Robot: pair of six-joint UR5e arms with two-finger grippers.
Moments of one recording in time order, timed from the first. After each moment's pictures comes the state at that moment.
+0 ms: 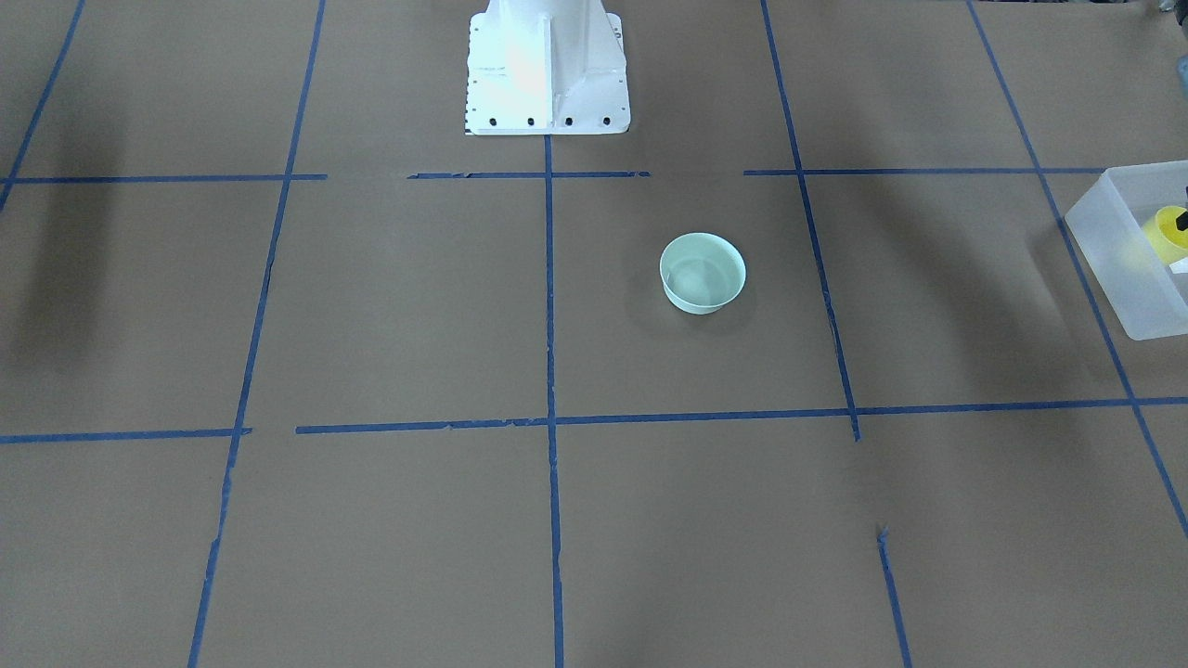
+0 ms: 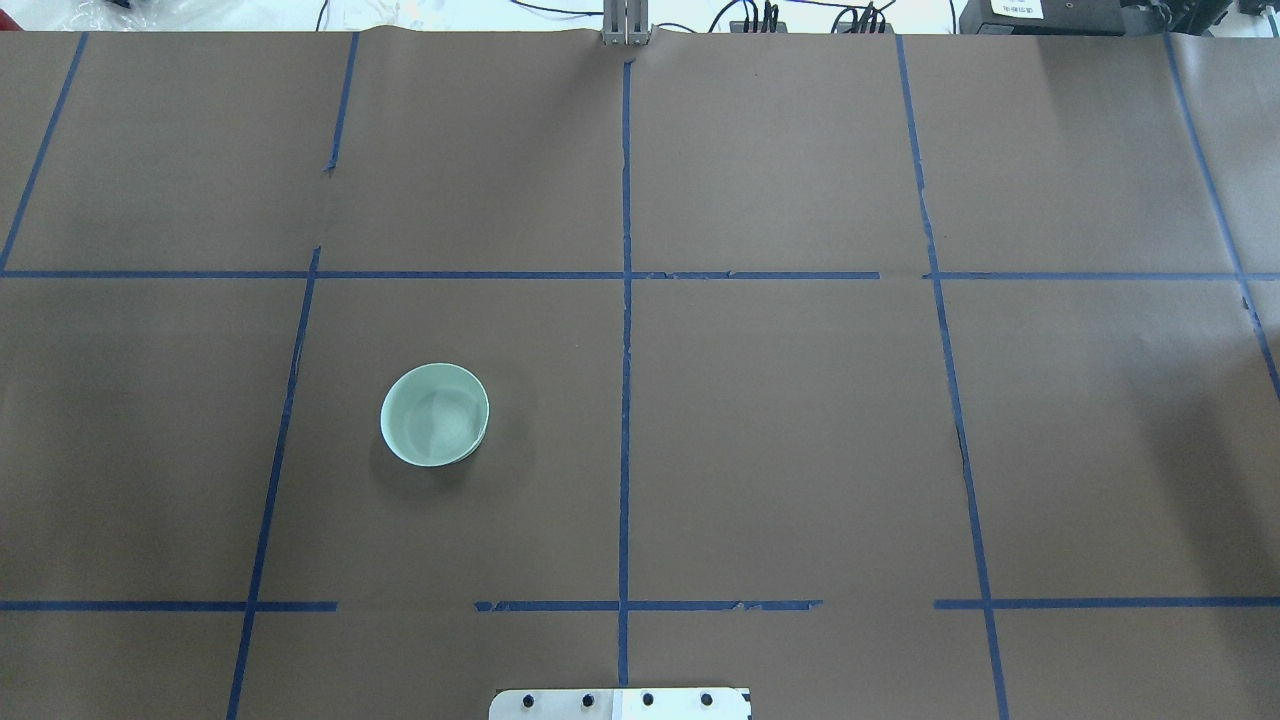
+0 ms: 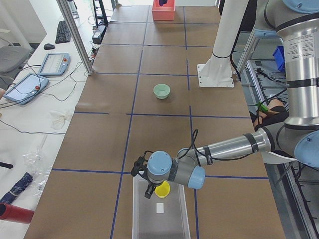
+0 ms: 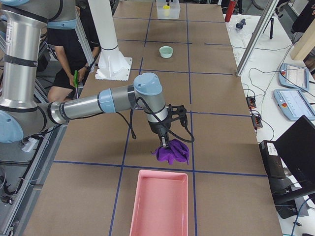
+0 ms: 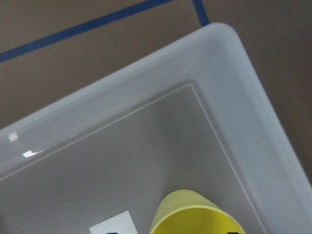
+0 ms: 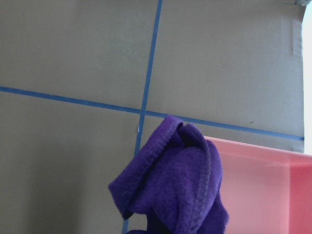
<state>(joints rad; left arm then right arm) -1.51 -1.37 -1.48 -2.13 -2.38 0.16 1.68 -1.79 2.06 -1.61 2.12 -0.10</state>
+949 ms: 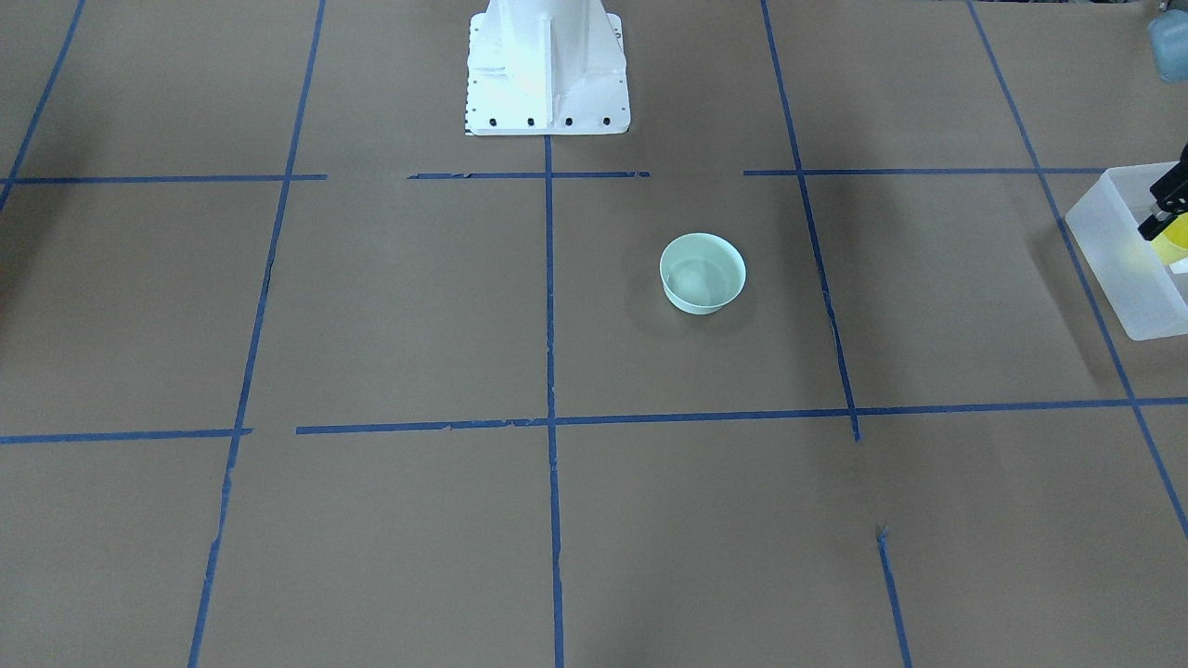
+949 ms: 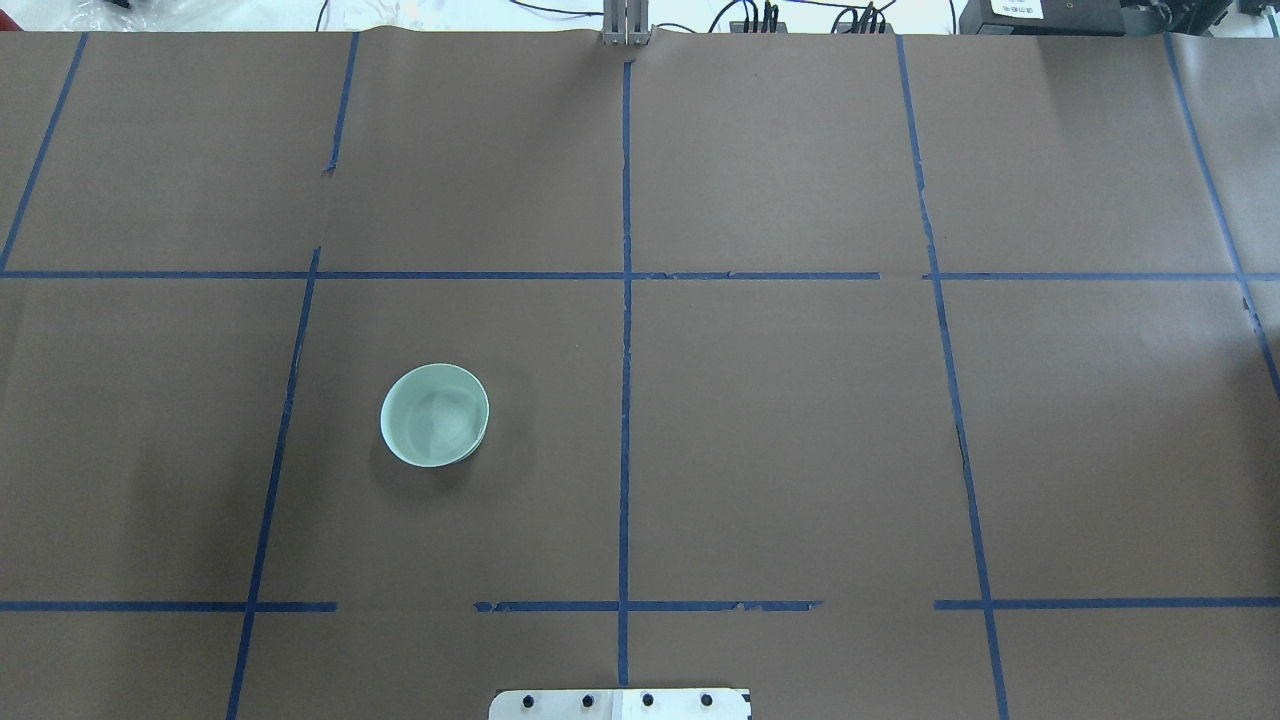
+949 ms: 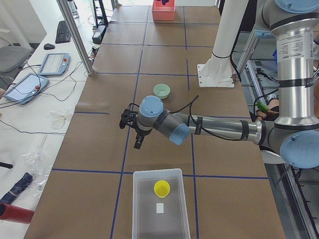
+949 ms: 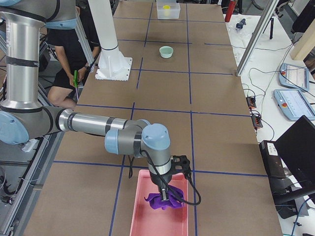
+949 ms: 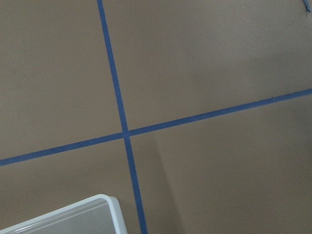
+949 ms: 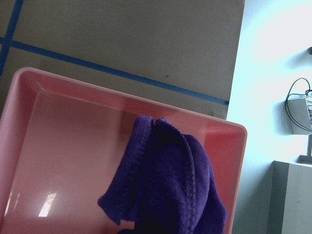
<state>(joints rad) -1.37 -1.44 -1.79 -2.12 -2.39 -0.43 1.78 -1.71 1.59 -1.43 2.03 -0.35</state>
